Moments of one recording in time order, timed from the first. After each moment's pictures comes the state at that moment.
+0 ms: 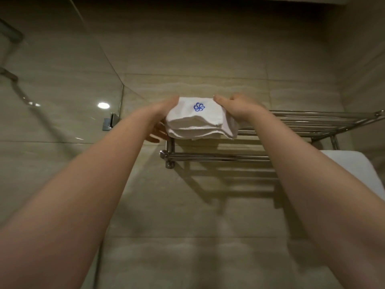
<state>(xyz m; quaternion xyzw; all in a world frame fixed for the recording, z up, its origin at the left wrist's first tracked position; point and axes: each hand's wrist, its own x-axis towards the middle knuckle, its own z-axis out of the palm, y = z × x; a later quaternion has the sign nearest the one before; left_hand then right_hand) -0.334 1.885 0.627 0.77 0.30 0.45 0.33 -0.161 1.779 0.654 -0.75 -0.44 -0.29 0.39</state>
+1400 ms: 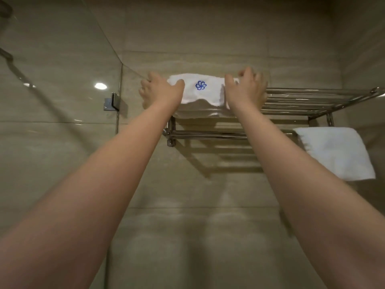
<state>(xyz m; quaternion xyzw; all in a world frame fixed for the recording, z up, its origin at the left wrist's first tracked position) -0.313 1.879 0.608 0.65 0.28 0.69 0.17 -0.179 1.788 0.611 -0.62 -0.32 -0.41 0.59</state>
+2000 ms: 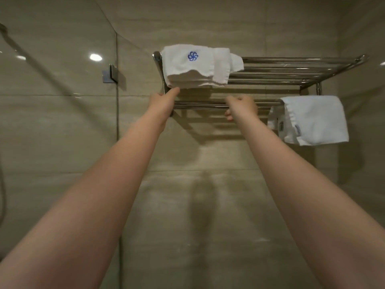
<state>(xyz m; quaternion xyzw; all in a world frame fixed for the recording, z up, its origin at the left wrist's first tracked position) -0.323 1.854 0.519 0.66 0.22 0.56 0.45 -0.168 1.759 0.514 -0.64 -0.37 -0.10 0.67</state>
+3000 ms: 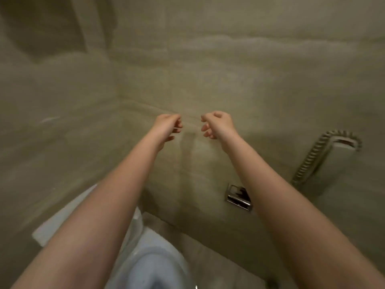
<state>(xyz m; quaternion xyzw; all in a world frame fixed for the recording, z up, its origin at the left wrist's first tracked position) -0.167 1.450 0.177 0.77 0.01 -0.05 0.64 -0.183 1.306 0.181 -0.79 0.09 -0.09 0.61</state>
